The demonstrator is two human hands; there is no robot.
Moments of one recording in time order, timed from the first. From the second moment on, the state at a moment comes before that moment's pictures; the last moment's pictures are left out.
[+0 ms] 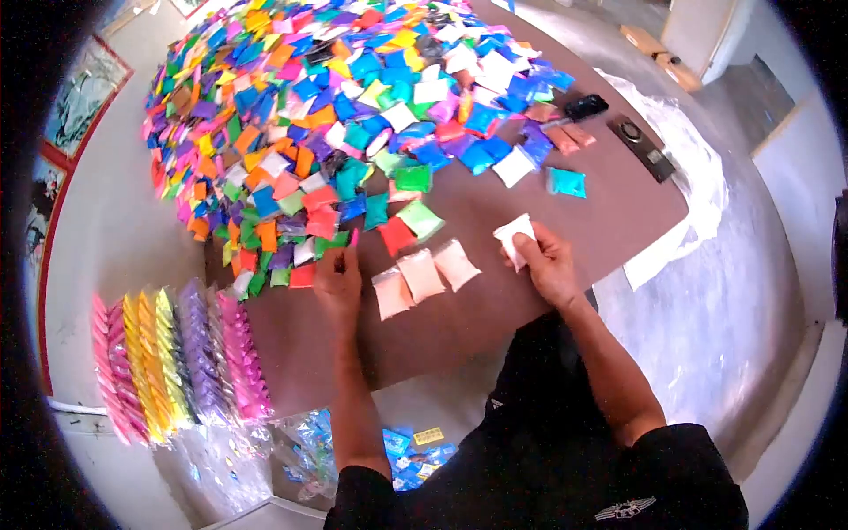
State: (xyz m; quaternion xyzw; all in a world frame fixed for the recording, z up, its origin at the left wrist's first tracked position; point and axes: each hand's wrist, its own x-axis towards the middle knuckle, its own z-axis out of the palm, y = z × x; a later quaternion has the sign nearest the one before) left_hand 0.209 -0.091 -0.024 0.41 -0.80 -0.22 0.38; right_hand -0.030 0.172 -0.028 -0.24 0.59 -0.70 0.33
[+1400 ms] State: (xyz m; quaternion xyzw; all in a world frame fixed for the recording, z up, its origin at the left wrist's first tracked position) left_hand 0.109 0.151 -0.004 0.34 -0.62 -0.64 0.30; right_hand -0.023 0.210 -0.027 -0.43 0.65 -0.61 0.16
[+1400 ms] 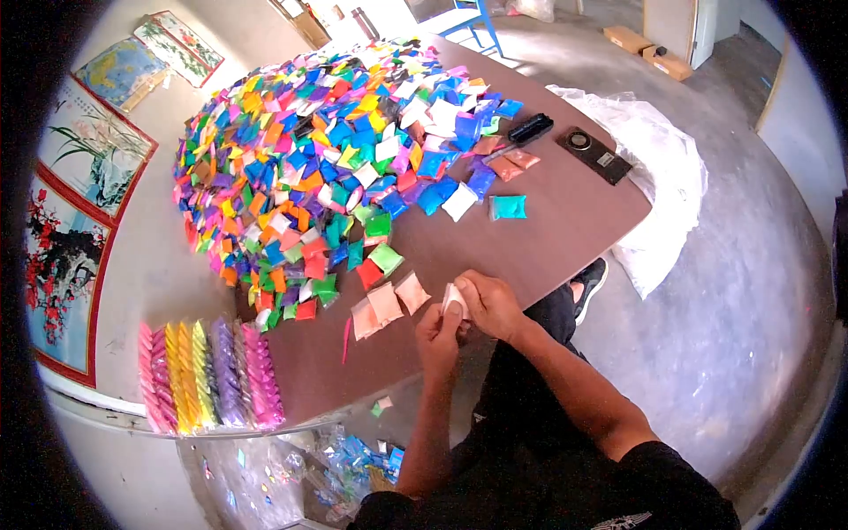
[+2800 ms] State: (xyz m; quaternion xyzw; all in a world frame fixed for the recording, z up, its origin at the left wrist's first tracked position) left_hand 0.108 0.142 -0.005 0.28 -0.68 -0.61 0.30; right_hand -0.030 0.246 -0.021 -0.40 0.62 -0.63 0.25
